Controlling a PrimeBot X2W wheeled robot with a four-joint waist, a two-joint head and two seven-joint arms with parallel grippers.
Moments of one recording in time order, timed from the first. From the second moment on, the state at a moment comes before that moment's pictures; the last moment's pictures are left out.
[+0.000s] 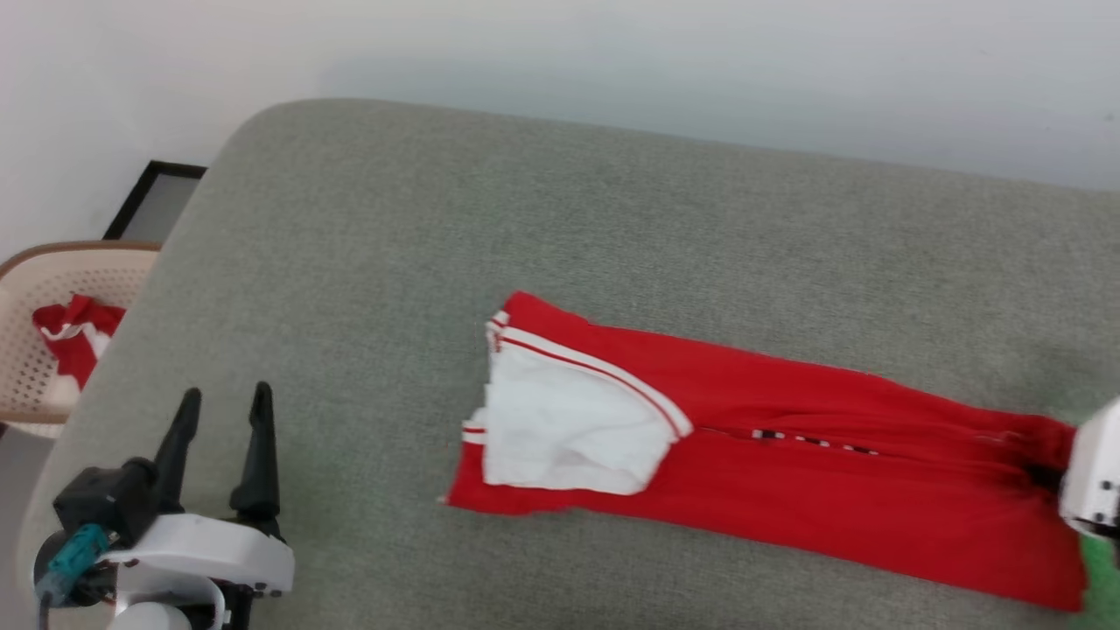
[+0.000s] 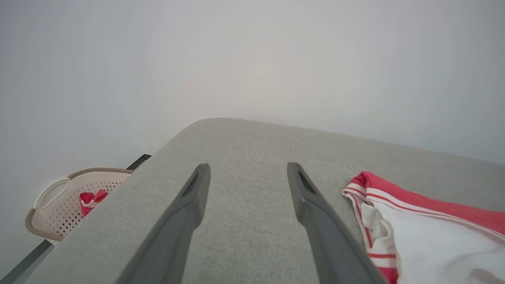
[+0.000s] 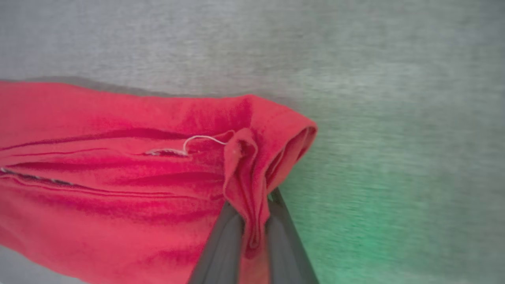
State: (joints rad) left arm -0.14 0.39 -0.11 0.20 -0.53 0.05 -0.26; right arm -0.45 -0.36 -0.13 0.58 0.51 0.13 0.86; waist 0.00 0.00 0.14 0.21
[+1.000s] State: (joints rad) left arm -0.14 0.31 -0.01 0.28 -0.40 -0.06 -0.26; right arm -0.44 -0.36 -0.06 0.33 0.63 0.13 0.96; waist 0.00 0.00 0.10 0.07
